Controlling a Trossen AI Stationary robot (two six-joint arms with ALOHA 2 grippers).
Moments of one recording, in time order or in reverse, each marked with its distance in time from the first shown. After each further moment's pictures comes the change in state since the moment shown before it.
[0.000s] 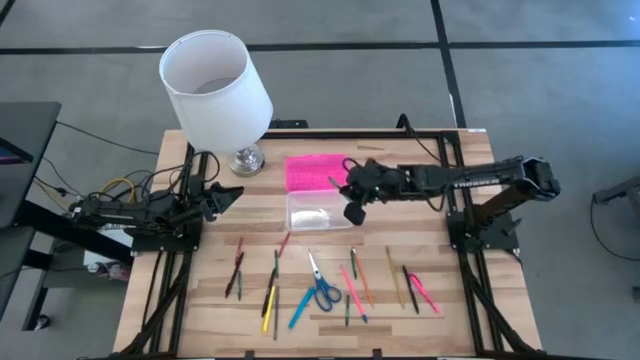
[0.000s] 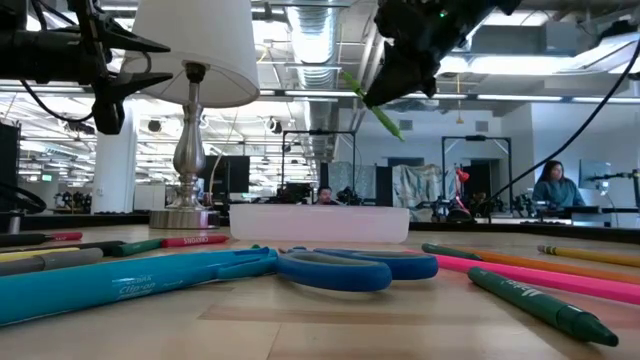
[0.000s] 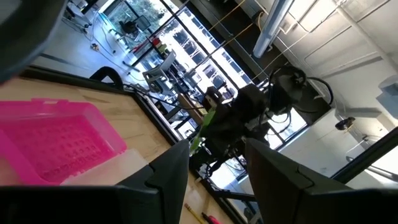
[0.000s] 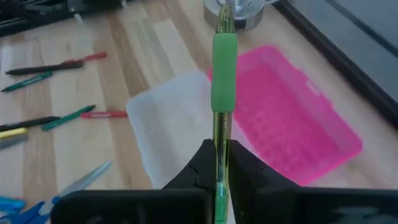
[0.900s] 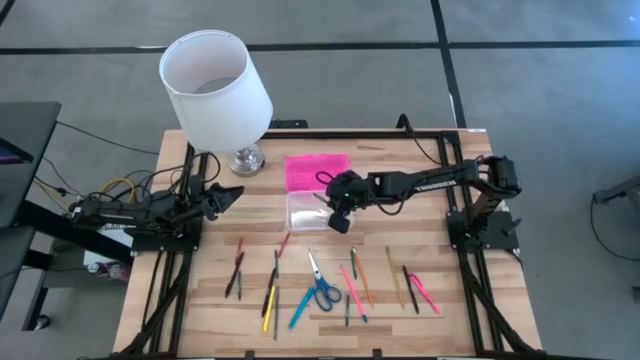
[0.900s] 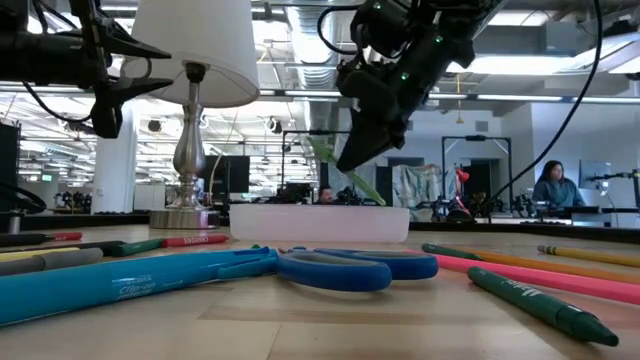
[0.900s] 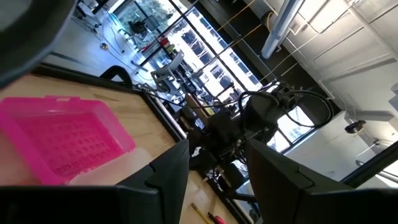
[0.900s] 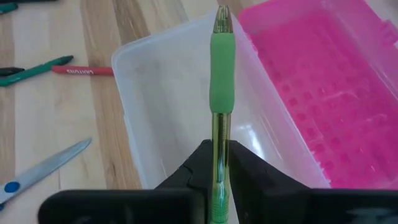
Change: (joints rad) left arm 0.000 0.000 0.000 -0.026 -0.025 -0.017; right arm -0.028 0.282 0.044 0.085 -0.115 -0.049
